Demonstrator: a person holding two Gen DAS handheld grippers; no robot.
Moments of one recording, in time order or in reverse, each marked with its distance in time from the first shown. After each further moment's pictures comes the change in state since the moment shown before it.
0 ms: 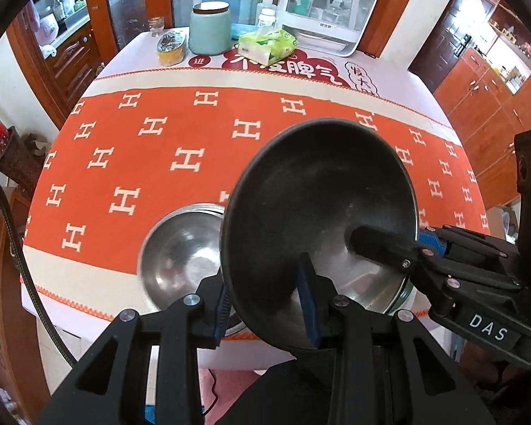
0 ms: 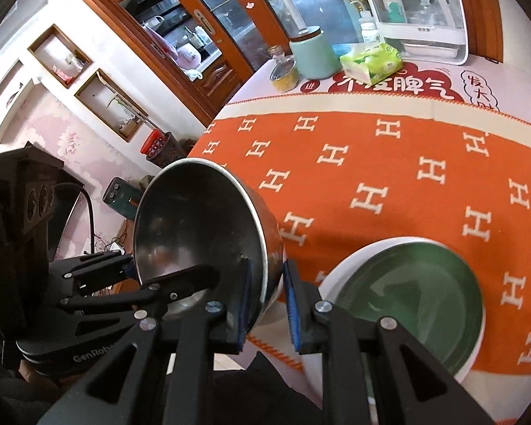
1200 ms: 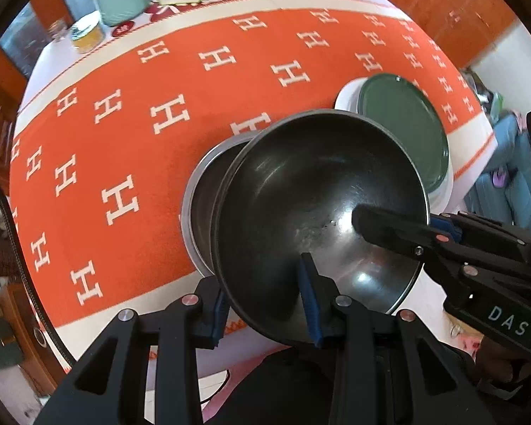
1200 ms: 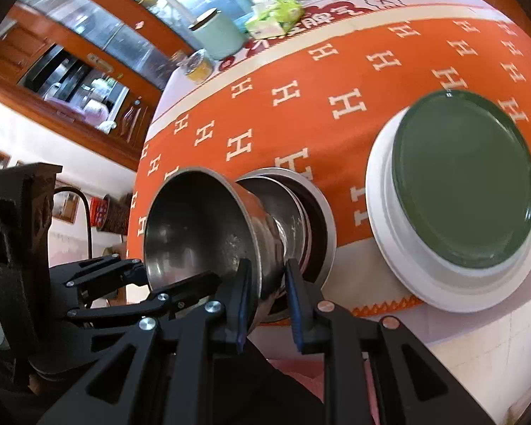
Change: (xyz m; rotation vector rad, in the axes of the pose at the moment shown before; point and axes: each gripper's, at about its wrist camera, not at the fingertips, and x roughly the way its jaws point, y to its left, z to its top) left arm 0.060 0.074 -0.008 0.460 0.275 -0.112; right arm 0.073 0.048 -0.063 0.509 -0.080 -0.205
